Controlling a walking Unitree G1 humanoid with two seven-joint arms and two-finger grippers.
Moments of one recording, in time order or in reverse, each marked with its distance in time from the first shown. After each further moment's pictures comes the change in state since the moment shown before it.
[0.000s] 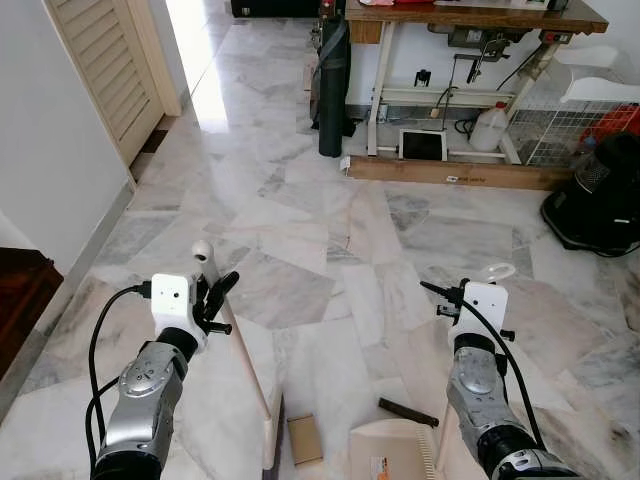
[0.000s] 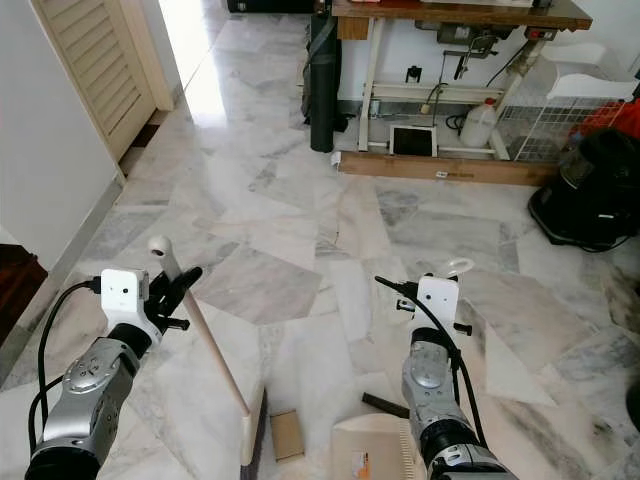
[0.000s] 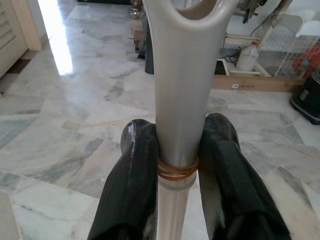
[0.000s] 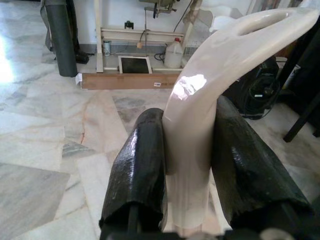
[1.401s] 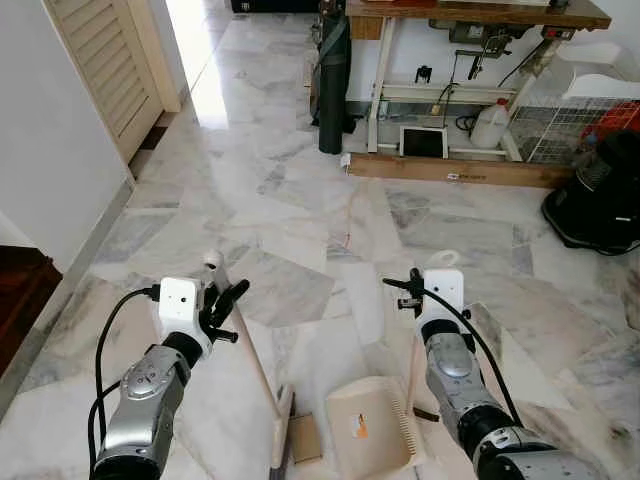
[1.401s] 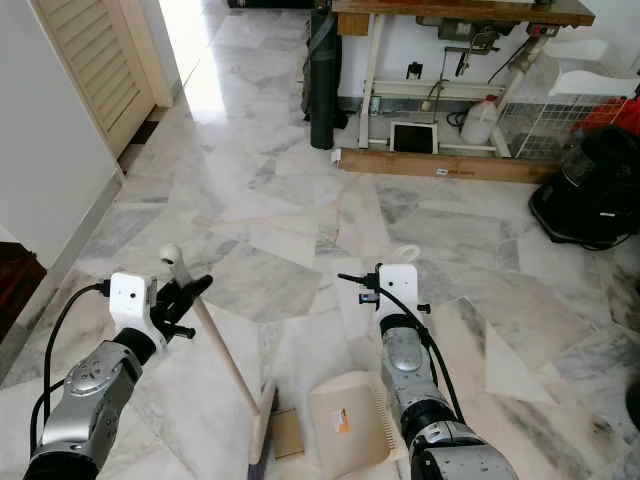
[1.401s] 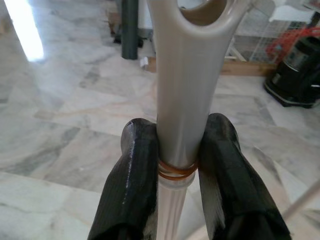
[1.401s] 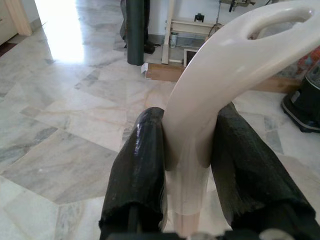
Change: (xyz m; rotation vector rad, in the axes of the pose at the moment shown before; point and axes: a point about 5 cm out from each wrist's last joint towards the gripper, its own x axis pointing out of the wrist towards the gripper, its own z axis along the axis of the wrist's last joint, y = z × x) left arm -0.004 -0.006 -0.003 -0.029 0.061 -0.110; right arm 0.000 0.043 0.011 0.005 0.018 0.295
